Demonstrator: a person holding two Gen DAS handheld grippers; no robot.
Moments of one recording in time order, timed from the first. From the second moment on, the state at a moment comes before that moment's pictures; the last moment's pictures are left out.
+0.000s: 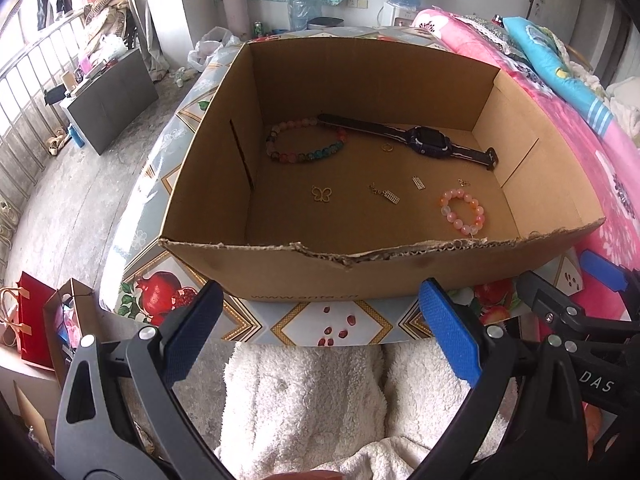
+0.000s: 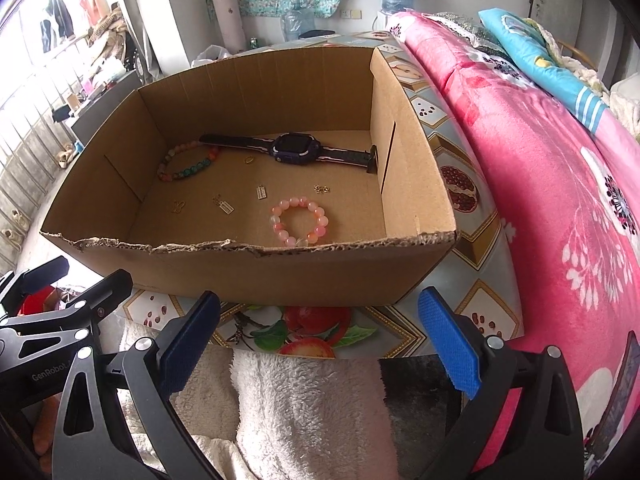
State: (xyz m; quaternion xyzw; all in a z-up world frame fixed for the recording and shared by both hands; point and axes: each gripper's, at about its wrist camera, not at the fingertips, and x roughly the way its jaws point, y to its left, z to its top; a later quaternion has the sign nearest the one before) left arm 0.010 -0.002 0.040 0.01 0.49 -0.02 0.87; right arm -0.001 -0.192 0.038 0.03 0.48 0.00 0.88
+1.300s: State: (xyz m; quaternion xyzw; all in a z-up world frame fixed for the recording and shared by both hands) left arm 0.029 -0.002 0.029 -0.01 0.54 -0.01 0.84; right arm 0.014 -0.191 0.029 0.04 0.51 0.01 0.86
